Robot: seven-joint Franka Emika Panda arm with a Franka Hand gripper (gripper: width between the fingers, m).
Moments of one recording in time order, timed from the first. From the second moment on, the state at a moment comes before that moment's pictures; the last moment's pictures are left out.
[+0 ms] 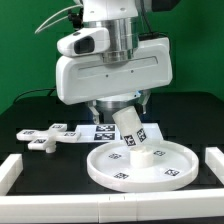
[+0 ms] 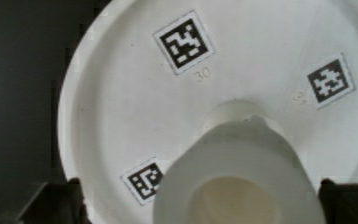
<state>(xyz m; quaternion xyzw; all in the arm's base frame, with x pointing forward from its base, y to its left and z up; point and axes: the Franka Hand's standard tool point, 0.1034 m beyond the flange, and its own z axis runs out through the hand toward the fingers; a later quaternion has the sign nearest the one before) 0.503 -0.026 0.090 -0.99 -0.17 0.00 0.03</state>
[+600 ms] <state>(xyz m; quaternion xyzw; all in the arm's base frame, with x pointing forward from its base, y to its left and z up) 0.504 -0.018 0.092 -0.99 -0.15 0.03 0.06</state>
